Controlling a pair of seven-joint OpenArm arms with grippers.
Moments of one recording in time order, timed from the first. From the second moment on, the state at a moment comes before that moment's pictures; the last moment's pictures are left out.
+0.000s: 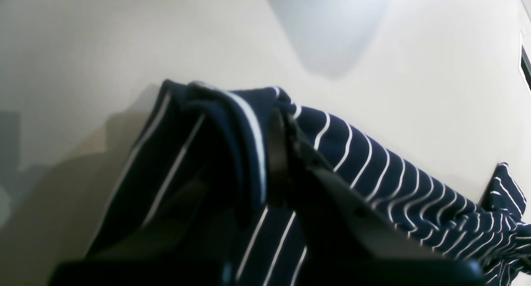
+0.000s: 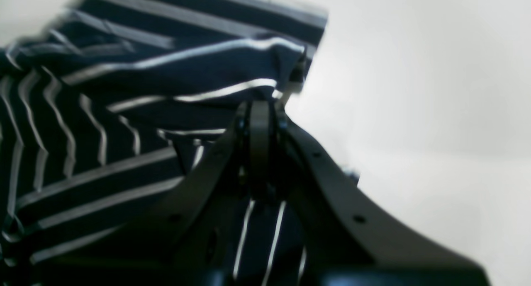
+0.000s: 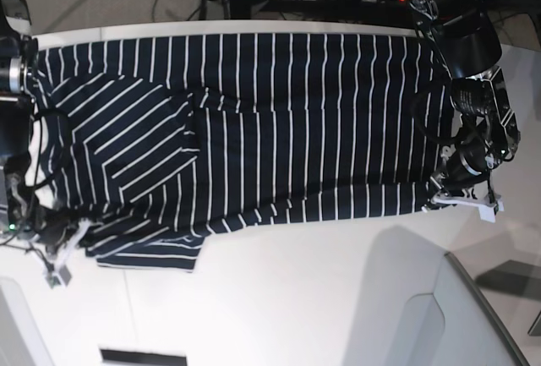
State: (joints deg) left arm -11.9 -12.6 -29.0 62.6 -29.1 -9.0 40.7; right arm 30.1 19.9 1.7 39.5 8.7 31.1 -30.6
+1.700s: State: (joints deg) left arm 1.0 -13.8 -29.0 78.7 -29.3 -9.1 51.8; right arm 8.1 16.2 16.0 73.3 9.4 36.3 -69.5
